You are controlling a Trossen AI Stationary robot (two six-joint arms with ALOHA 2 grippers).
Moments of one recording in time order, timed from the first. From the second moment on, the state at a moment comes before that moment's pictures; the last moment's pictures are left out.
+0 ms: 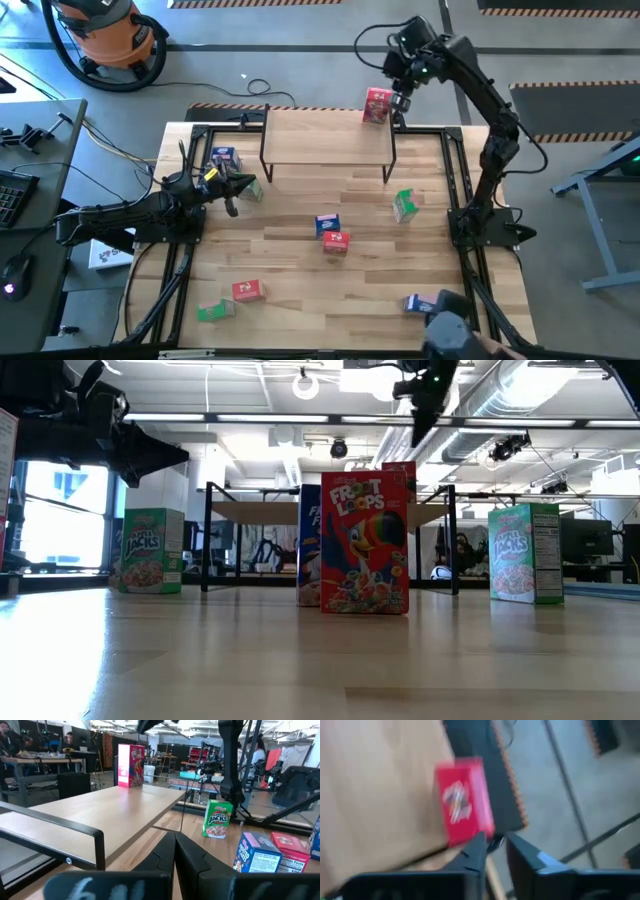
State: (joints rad) left arm 0.32 0.27 0.01 0.29 -0.04 -0.07; right arm -0.83 1.82 2.24 -1.45 0.07 -0.55
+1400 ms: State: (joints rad) left arm 0.32 0.27 0.04 0.28 -0.04 -0.09; right arm -0.97 1.67 1.95 -1.20 -0.09 -0.51
